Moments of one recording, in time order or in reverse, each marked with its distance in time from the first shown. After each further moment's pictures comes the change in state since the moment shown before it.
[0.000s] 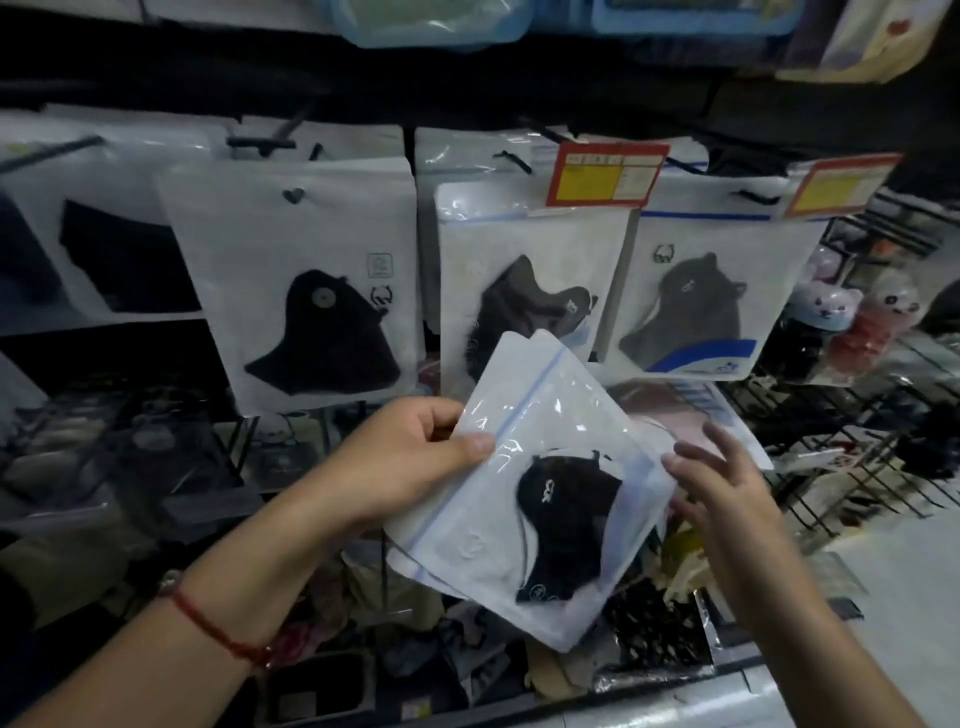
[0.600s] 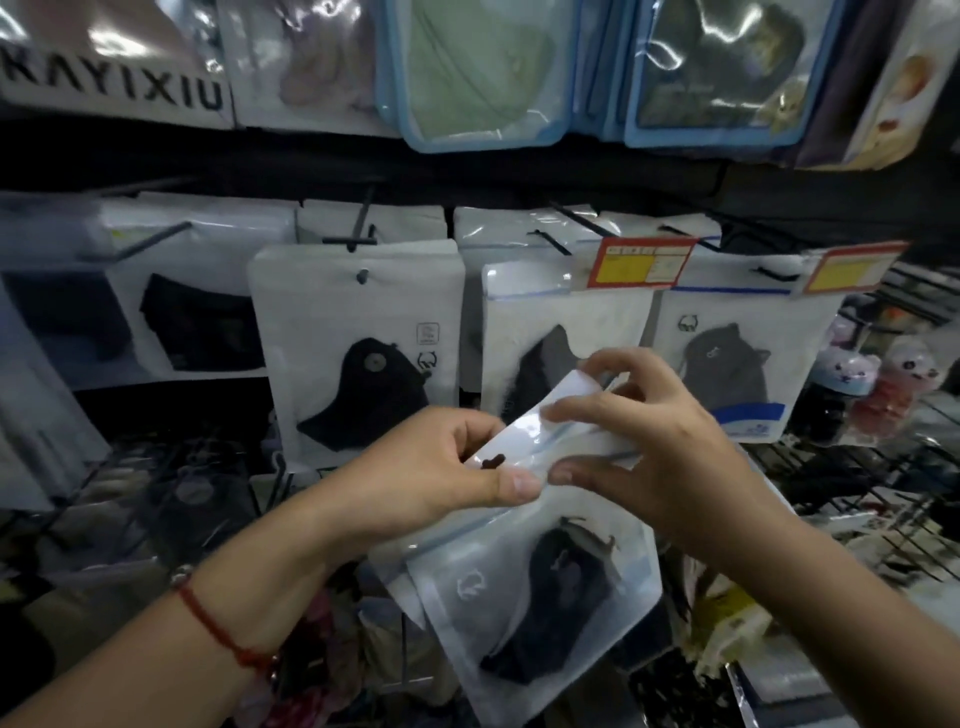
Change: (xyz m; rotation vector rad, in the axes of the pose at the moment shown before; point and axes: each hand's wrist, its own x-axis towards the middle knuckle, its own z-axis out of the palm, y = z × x) left_hand -0.013 0.044 -0.036 0.120 -0.139 0.182; right_hand -0.009 -0.106 0.076 -0.868 -0.339 -1.073
